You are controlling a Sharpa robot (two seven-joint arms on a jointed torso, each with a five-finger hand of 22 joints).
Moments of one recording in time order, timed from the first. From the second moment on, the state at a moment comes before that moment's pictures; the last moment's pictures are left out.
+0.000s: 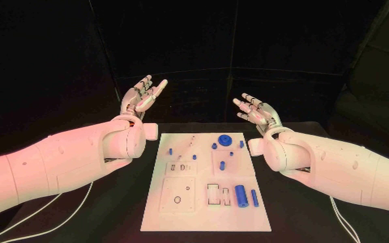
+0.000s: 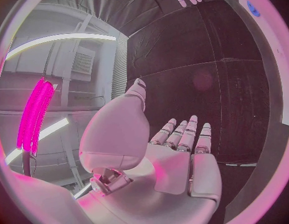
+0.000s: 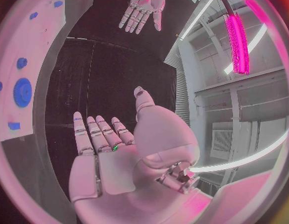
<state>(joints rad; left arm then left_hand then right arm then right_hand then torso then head) 1.26 -0.72 -0.12 1.36 0.17 -0.60 0.61 1.24 -0.08 0.00 0.27 0.05 0.20 0.14 0.02 0.03 0.15 0.16 0.02 0.02 0.27 0.16 0.04 0.04 0.14 0.07 0.28 0.02 0.02 1.12 -0.72 -0.02 1.36 -0.08 -0.54 0.42 1.20 0.17 -0.20 0.01 0.38 0.25 0.14 0.03 0.03 0.34 0.24 0.04 0.04 0.31 0.23 0.04 0.03 0.08 0.37 0.28 0.09 0.06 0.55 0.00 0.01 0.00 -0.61</state>
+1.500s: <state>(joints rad) 1.25 -0.84 -0.12 1.56 0.19 -0.36 0.61 1.36 0.07 -0.07 0.10 0.05 0.69 0.19 0.08 0.06 0.82 0.22 0.12 0.06 0.89 0.18 0.18 0.10 0.17 0.71 0.29 0.29 0.12 1.21 -0.71 -0.03 1.29 -1.15 -0.32 0.10 1.36 0.15 -0.15 -0.29 0.29 1.02 0.17 0.08 0.07 1.21 0.09 0.07 0.07 1.47 0.00 0.37 0.25 0.16 1.18 0.09 0.66 0.29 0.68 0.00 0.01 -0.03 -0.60</state>
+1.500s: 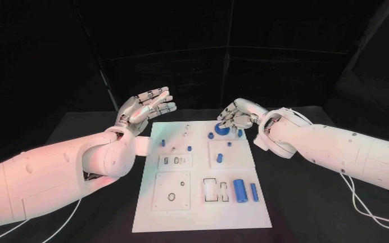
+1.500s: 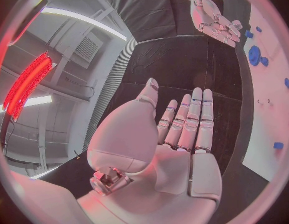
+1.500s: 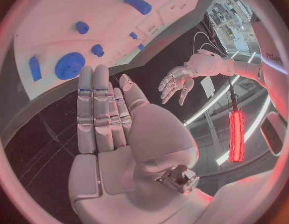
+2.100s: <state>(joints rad) 1.25 -0.84 -0.12 1.59 0.19 -0.36 0.61 1.36 0.07 -0.08 0.08 0.05 0.68 0.19 0.07 0.06 0.82 0.23 0.10 0.06 0.88 0.19 0.17 0.09 0.17 0.72 0.29 0.29 0.11 1.25 -0.65 -0.03 1.32 -1.53 -0.24 -0.11 1.33 0.13 -0.16 -0.28 0.18 0.99 0.15 0.07 0.07 1.14 0.09 0.07 0.07 1.46 -0.01 0.95 0.70 0.16 1.25 0.10 1.09 0.72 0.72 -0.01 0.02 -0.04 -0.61</state>
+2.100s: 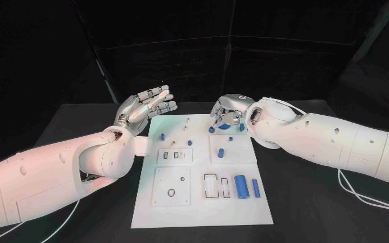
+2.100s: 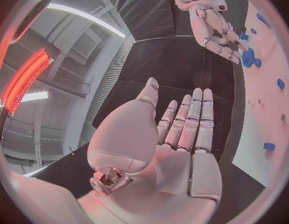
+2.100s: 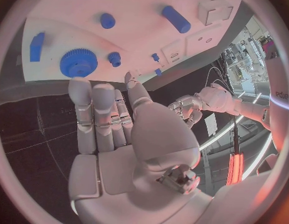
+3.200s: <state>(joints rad) 1.25 -0.85 -0.12 1.59 0.19 -0.37 0.61 1.35 0.08 -0.08 0.08 0.05 0.67 0.19 0.06 0.06 0.81 0.24 0.10 0.06 0.87 0.20 0.17 0.08 0.17 0.71 0.29 0.29 0.11 1.26 -0.57 -0.03 1.26 -1.61 -0.10 -0.20 1.36 0.17 -0.11 -0.29 0.30 0.98 0.17 0.07 0.07 1.11 0.10 0.11 0.07 1.47 0.00 1.20 0.93 0.12 1.29 0.11 1.30 0.99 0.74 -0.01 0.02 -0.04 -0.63</state>
